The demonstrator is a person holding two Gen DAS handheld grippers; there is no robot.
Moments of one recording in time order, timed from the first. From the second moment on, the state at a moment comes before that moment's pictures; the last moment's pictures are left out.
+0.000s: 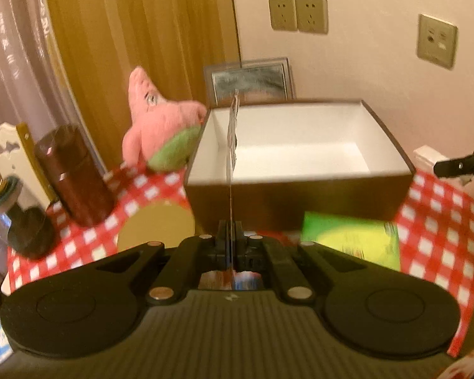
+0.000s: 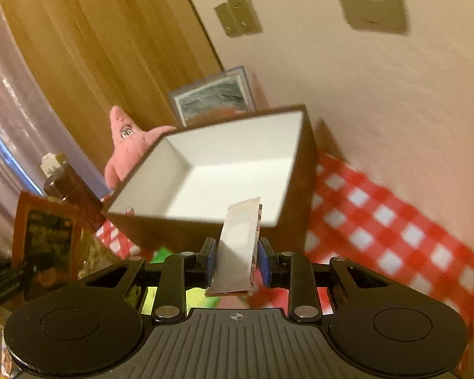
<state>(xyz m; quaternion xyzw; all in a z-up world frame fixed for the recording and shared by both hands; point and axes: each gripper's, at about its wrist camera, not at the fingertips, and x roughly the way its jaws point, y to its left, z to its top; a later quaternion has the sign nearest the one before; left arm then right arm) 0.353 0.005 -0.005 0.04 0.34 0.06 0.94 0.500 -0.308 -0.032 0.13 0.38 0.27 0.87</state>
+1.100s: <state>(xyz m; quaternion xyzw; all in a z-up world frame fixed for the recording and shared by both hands) 0.613 -0.004 -0.018 0.02 0.38 0.02 0.93 0.654 -0.250 -0.073 0.08 0.41 0.30 0.86</state>
